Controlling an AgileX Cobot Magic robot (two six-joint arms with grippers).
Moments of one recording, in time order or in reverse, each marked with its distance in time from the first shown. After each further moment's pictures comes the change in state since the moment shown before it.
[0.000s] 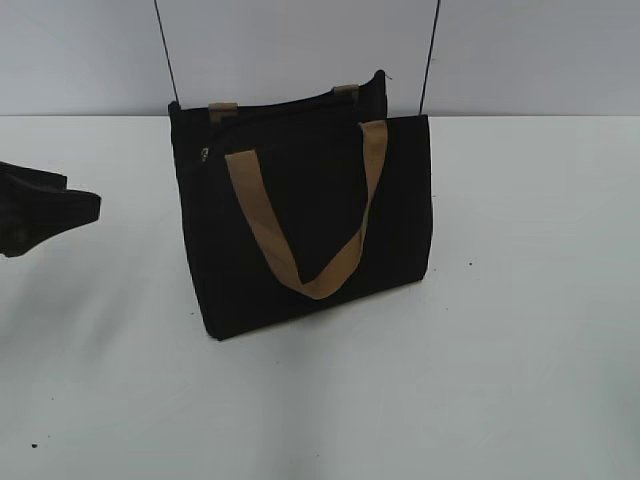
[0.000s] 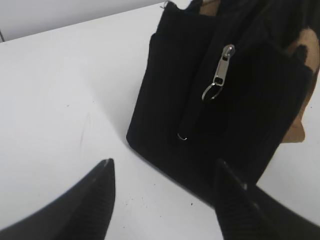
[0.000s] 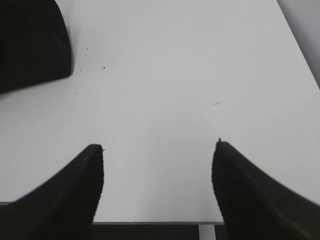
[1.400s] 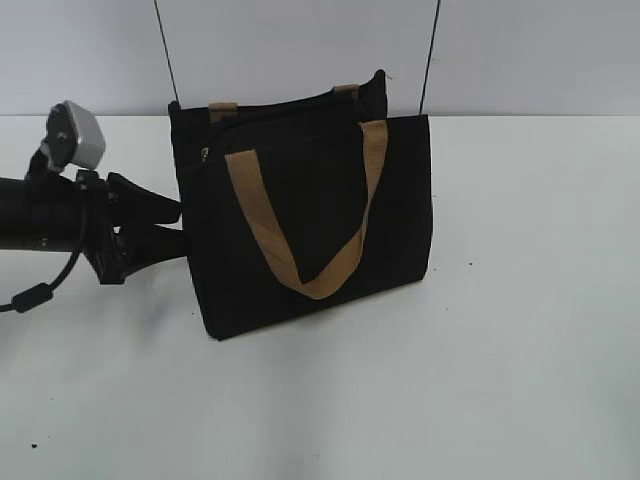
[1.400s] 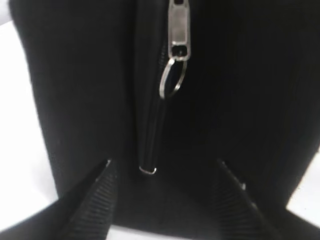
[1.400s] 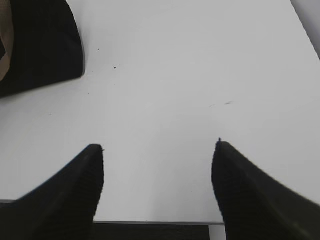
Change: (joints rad) left arm -0.127 0.495 -0.225 -0.087 0.175 0.473; right arm 0.000 0.000 0.000 0.037 0.000 0.000
